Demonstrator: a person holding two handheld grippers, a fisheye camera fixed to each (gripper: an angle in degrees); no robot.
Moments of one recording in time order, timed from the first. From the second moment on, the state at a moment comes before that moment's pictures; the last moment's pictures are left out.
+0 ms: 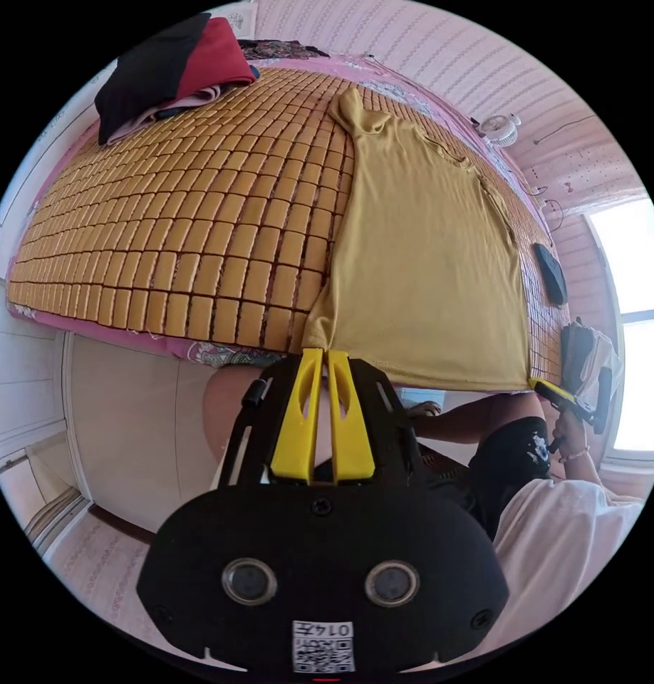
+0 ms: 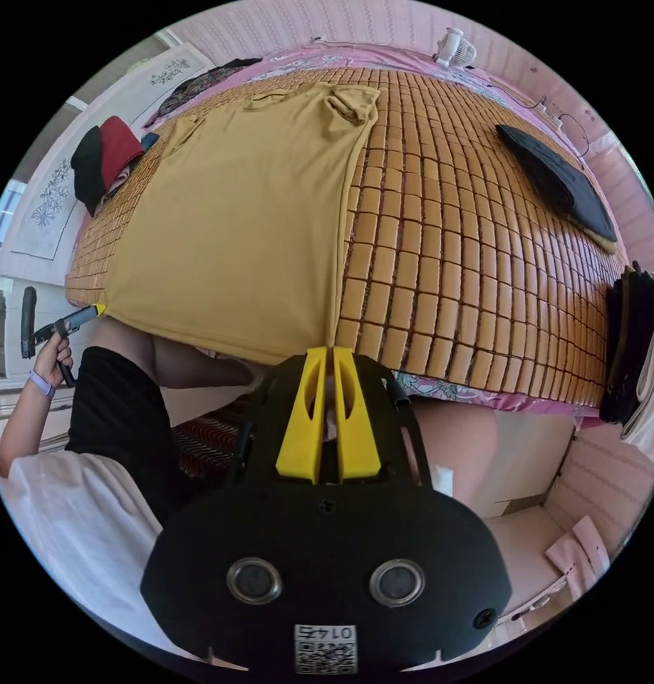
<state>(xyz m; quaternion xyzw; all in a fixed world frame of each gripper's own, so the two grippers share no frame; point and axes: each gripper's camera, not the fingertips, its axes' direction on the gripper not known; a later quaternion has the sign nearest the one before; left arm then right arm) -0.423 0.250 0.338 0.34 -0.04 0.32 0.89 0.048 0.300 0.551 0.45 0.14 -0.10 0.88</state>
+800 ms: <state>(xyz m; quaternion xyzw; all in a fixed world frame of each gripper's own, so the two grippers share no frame) -0.488 0.349 0.381 0.54 0.04 0.34 0.77 0.007 0.378 0.625 0.52 0.27 -0.13 0.80</state>
